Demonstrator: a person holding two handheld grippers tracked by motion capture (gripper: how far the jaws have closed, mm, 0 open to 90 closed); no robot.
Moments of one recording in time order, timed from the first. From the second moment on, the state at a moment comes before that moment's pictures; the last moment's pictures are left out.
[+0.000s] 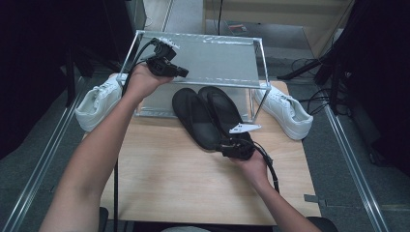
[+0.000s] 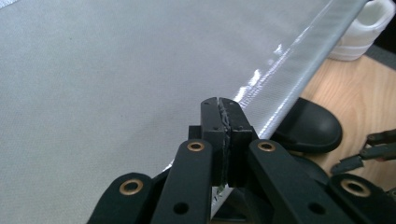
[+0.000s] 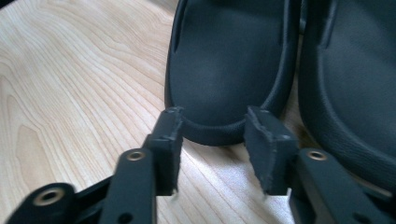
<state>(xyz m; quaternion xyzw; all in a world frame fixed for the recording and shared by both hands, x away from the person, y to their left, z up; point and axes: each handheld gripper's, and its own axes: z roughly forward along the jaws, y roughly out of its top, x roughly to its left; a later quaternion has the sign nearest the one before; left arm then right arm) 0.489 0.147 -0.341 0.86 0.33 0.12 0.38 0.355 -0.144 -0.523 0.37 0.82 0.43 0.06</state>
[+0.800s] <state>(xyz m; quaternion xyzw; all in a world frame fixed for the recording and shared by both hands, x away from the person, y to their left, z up) 0.495 0.148 -0.350 0.86 0.34 0.11 0.37 0.358 -0.135 -0.529 0.37 0.84 0.39 0.05</state>
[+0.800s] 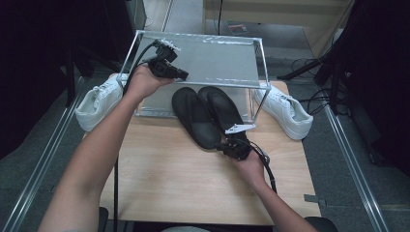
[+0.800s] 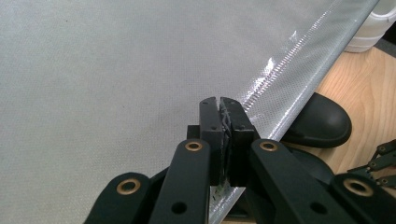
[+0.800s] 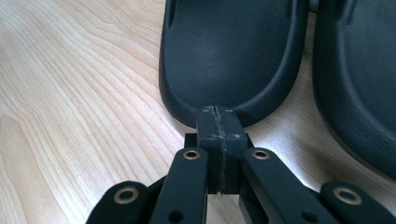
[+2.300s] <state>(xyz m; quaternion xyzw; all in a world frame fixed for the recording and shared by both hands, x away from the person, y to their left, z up) 0.496 0.150 -0.352 0.85 0.34 0.10 0.38 0.385 -0.076 -0.524 0.37 0.82 0.44 0.07</state>
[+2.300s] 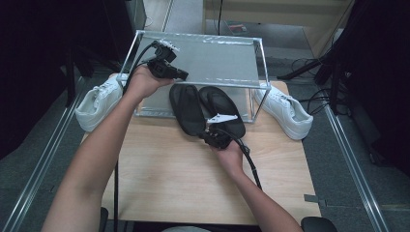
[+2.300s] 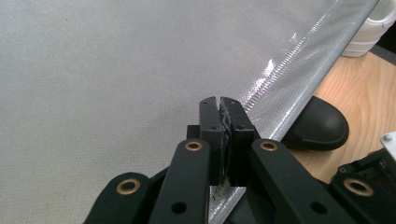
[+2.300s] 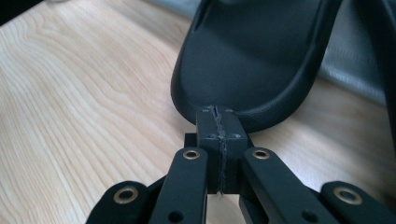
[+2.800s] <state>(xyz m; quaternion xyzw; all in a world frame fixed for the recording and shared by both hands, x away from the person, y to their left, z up) 0.496 0.153 -0.355 0.85 0.34 0.10 0.39 0.400 -0.048 -0.523 0.37 0.82 0.43 0.08</state>
